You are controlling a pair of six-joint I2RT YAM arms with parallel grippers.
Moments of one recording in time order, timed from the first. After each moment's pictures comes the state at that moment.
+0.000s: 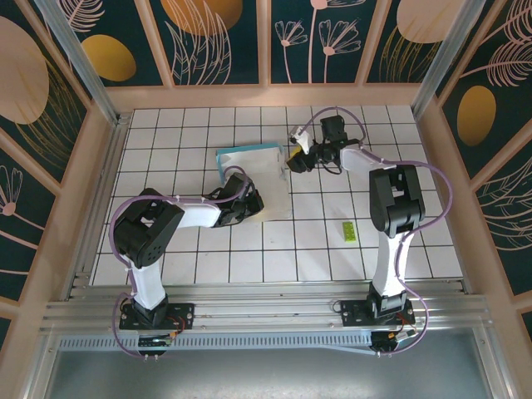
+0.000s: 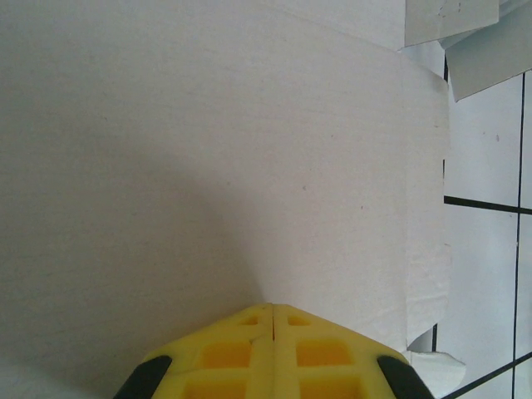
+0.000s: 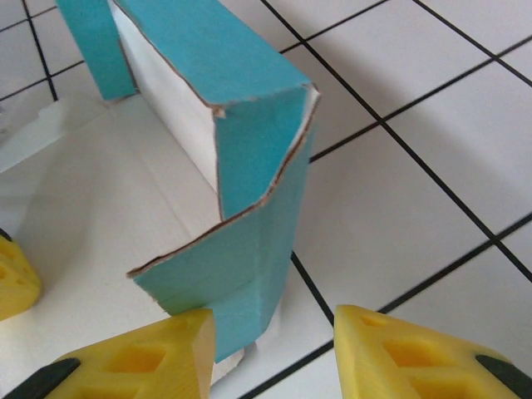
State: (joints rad) left arm -0.65 1.86 0.89 0.16 0.11 -0.94; right arm 0.29 2.04 1.45 -0.28 -0.68 -0.55
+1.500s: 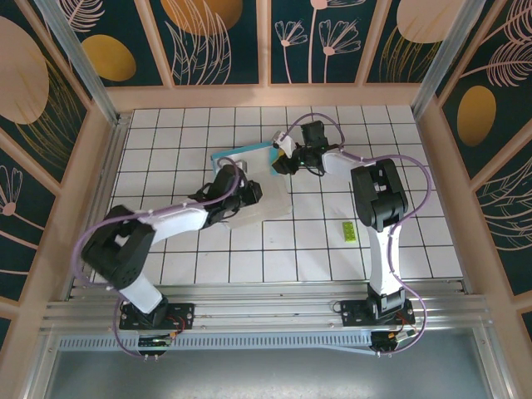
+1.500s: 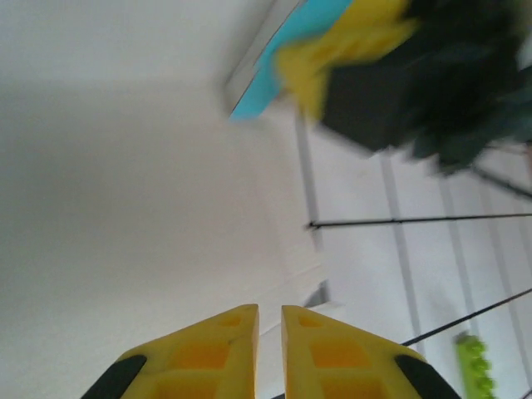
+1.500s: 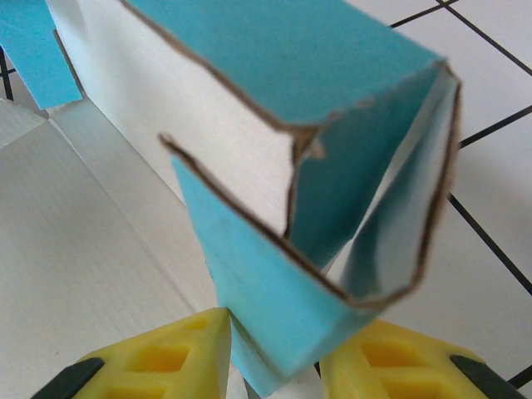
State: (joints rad) left arm -0.65 1.60 0.87 0.12 0.05 -0.79; right arm 0.38 2.16 1.50 -0.13 -0.60 -0.52
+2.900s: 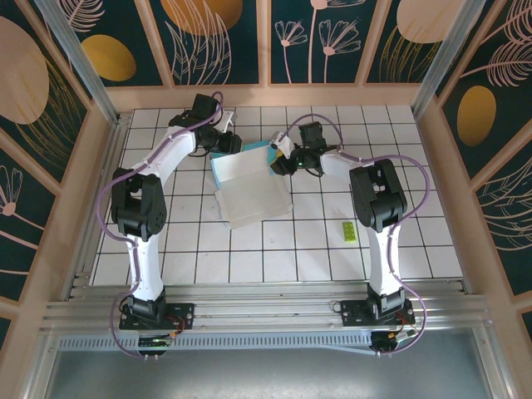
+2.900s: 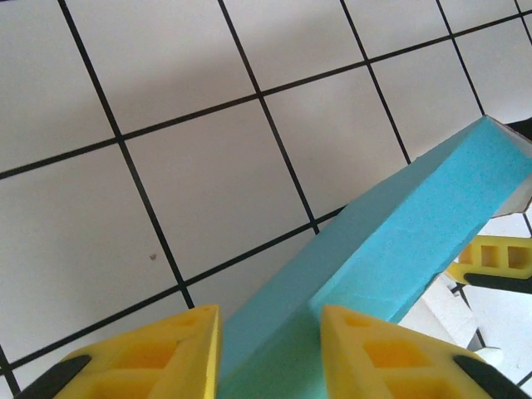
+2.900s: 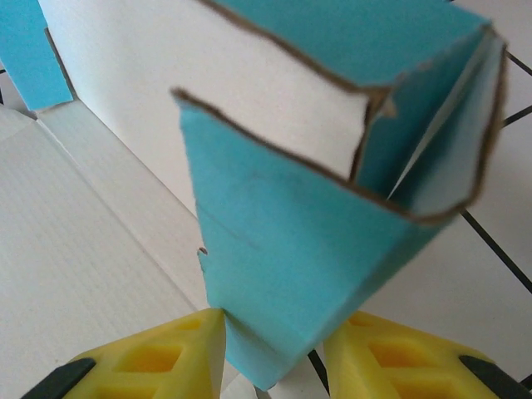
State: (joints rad) left arm -0.29 2.08 1.81 -0.71 0.34 -0.10; right arm 0.40 2.16 1.49 -0.11 -0.57 -0.50
